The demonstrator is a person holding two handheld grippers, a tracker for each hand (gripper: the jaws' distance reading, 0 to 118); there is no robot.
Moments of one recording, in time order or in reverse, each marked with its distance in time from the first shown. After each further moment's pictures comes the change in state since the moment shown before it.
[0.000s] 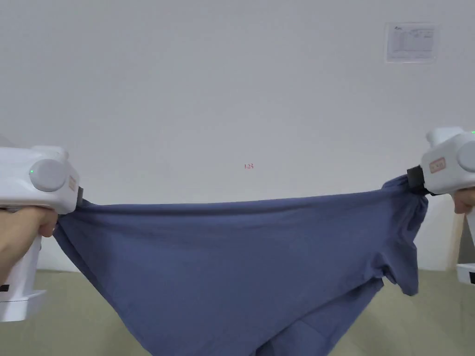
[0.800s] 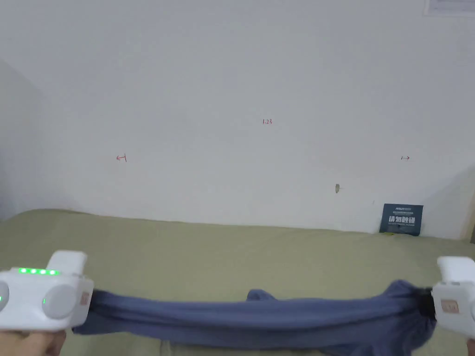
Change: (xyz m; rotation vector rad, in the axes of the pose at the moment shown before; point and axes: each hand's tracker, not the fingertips) left arm -0.011 -0.269 -0.036 -0.315 -0.076 -0.064; right arm -0.003 -0.279 -0.008 -0.296 0.059 -0.003
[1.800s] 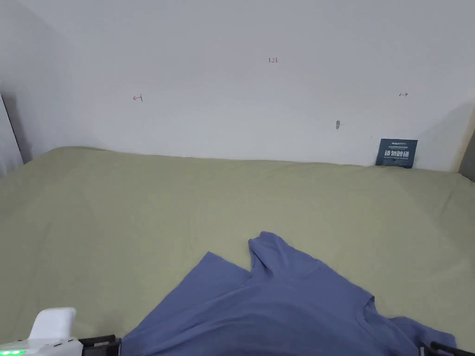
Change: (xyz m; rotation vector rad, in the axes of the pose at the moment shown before) left arm -0.026 -0.238 0.125 -0.051 -0.150 0.092; right arm 0.008 -0.221 0.167 -0.039 0.046 -0.106
